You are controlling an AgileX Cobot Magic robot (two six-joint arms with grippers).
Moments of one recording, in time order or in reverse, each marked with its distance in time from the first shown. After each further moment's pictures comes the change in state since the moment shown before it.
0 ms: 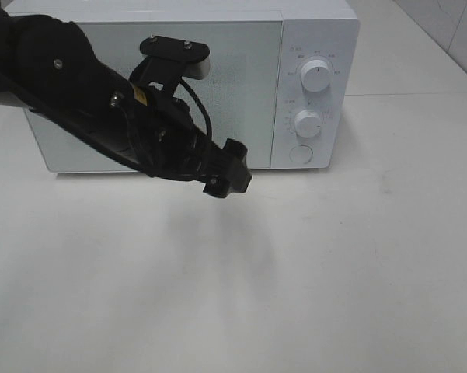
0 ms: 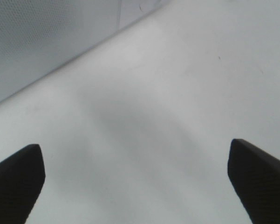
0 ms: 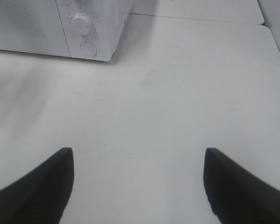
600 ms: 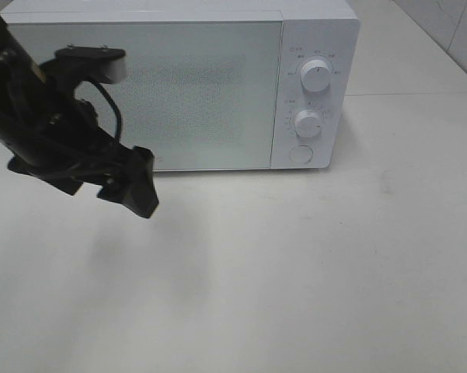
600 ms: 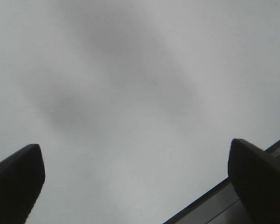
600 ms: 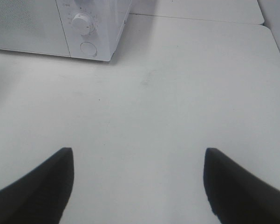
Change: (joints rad) left arm 0.197 -0.158 0.000 0.043 0.528 -0.037; right arm 0.000 0.000 0.000 0.000 0.000 0.000
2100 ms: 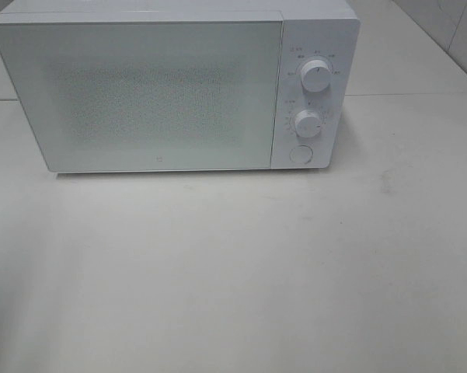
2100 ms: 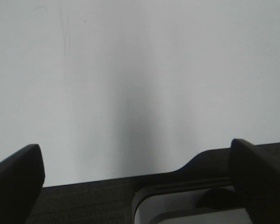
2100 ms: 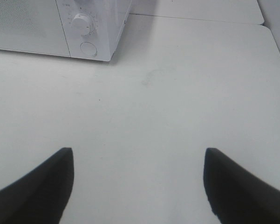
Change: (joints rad) left arm 0.550 -0.925 0.452 0.066 0.260 0.011; right arm 0.000 0.000 0.000 0.000 0.000 0.000
